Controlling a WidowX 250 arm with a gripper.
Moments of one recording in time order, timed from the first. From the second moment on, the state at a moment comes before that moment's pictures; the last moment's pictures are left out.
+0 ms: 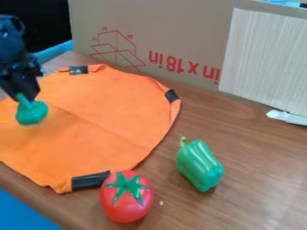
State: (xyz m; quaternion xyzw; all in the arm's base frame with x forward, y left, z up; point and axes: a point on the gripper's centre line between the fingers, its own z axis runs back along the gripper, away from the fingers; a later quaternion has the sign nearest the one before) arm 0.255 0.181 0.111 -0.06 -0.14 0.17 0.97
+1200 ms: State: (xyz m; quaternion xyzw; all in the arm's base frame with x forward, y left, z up) arm 0.253 0.064 0.101 -0.05 -0.13 0.10 0.99
